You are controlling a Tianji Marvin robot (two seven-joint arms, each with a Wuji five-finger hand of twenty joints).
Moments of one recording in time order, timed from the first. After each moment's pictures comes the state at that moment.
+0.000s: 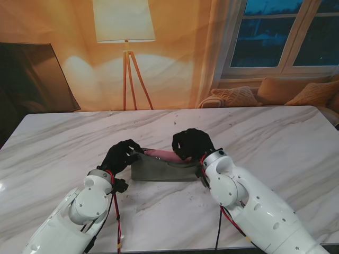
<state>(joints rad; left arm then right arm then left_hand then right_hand) 1.49 -1.19 -1.15 -1.57 0.26 0.08 0.19 -1.27 -1.14 0.93 -1.52 -0.72 0.02 -0.16 0.97 -0.54 0.84 -0.19 0.67 0.09 0.96 0.56 0.87 0.34 0.58 0.88 0.72 0.40 1.05 0.87 0.29 0.43 1.36 0.90 0.61 -0.74 1.16 -0.28 0.88 -0.20 1.00 0.38 0.97 0.01 0.81 0.80 0.99 -0.05 1.22 0.67 0.62 0.02 1.56 0.81</state>
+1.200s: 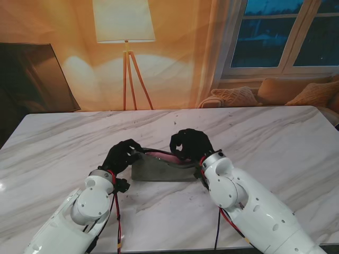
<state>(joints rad) 1.49 -1.20 -1.14 -1.57 0.24 0.09 0.21 -1.28 -1.14 0.93 -1.52 -0.71 0.00 -0.19 0.97 -0.54 0.84 -0.19 0.67 0.09 0.96 0.57 0.87 0.34 0.58 0.89 0.72 0.40 1.05 0.88 0.29 0.43 1.36 0.90 0.56 -0.76 1.18 -0.26 0.87 -0.23 0.97 0.38 0.78 0.04 0.74 0.70 0.84 -0.06 1.02 0.61 0.45 0.02 1.43 0.79</state>
